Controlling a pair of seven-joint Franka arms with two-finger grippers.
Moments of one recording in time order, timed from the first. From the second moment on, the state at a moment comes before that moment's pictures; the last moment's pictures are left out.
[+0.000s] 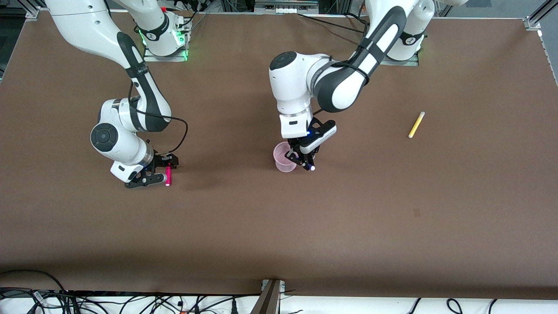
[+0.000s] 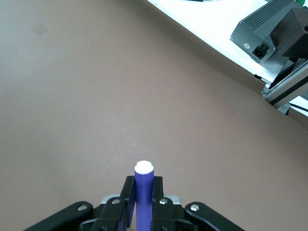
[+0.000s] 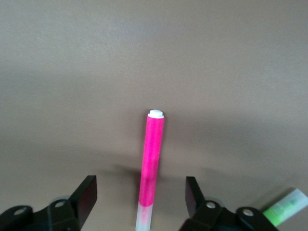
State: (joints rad) left arm -0.54 0.59 -0.26 -1.56 0.82 2.17 -1.98; right arm 0.27 0.51 -0.11 -1.97 0.10 2.44 -0.11
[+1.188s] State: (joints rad) left arm -0.65 0.65 -0.18 -1.51 0.83 2.15 -2.03; right arm 0.26 0.55 -0.11 -1.98 0.14 2.48 -0.11
